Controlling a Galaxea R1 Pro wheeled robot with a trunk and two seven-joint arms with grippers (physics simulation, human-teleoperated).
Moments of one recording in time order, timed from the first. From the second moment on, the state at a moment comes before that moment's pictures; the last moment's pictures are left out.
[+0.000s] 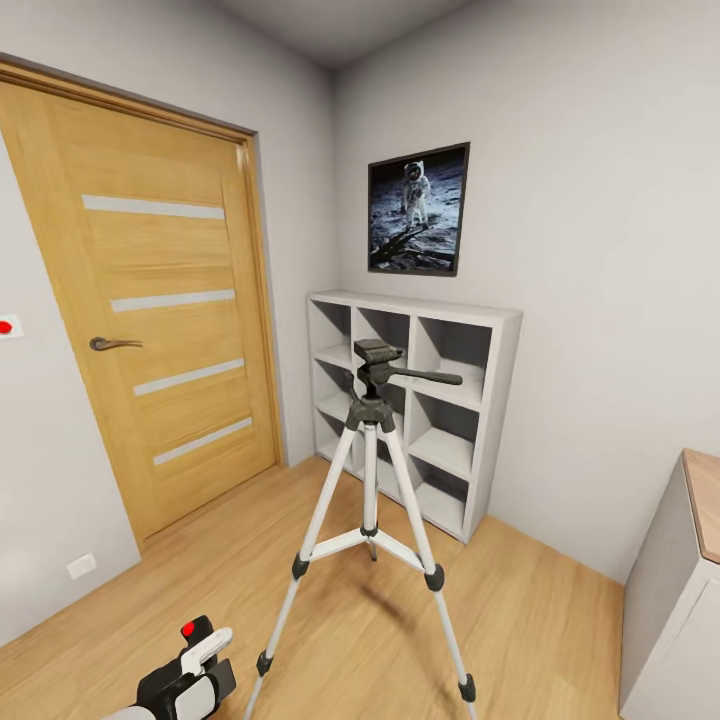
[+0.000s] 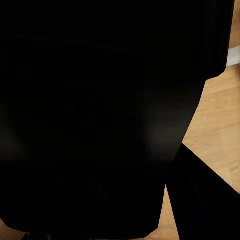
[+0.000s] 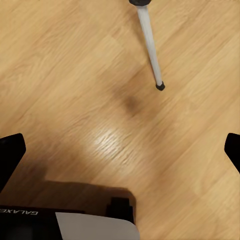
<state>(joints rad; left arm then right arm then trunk) -0.59 0.02 -0.11 0.00 0.68 -0.02 0.17 -0.43 -0.06 -0.12 0.03 0.17 -0.03 0.09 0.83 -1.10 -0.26</state>
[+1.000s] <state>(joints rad) -0.59 0.02 -0.11 0.00 0.68 -0.02 0.17 -0.43 -0.06 -0.11 0.03 0.24 -0.03 0.09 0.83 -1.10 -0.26</state>
